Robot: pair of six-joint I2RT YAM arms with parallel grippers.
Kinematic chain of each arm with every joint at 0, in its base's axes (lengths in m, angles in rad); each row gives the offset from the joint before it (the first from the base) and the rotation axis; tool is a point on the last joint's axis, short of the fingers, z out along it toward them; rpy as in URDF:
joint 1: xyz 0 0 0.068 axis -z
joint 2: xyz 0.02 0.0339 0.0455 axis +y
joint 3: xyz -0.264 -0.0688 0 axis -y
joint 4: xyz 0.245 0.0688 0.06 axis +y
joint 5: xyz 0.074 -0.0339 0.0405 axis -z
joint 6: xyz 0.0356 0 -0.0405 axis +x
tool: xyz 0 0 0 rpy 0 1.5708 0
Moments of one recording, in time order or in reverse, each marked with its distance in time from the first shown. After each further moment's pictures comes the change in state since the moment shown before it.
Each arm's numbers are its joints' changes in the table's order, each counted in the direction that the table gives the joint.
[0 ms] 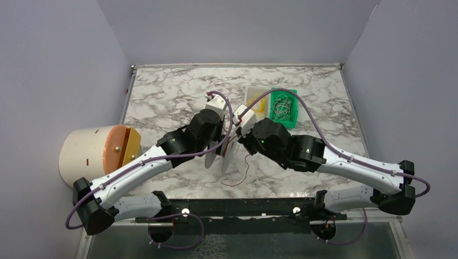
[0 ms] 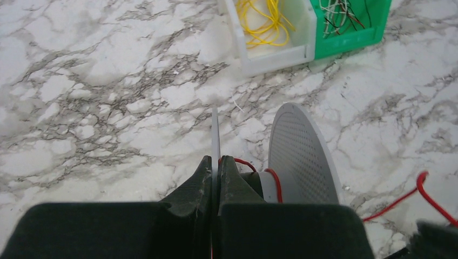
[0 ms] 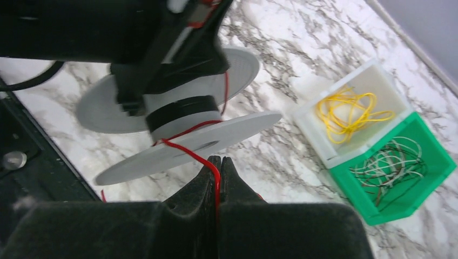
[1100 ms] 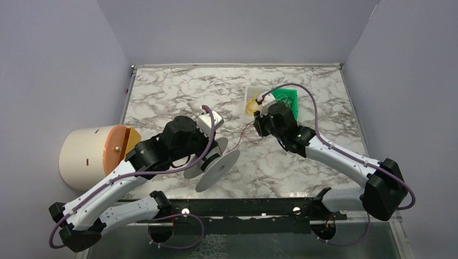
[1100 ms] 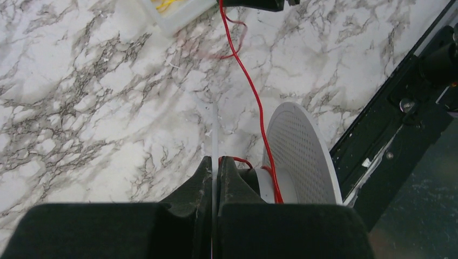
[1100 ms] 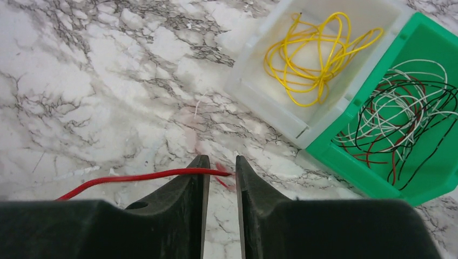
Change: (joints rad) left arm -0.010 -0.239 0.027 0.259 0.454 0.193; right arm 0.491 0.071 -0.354 -0.401 -0.262 0.043
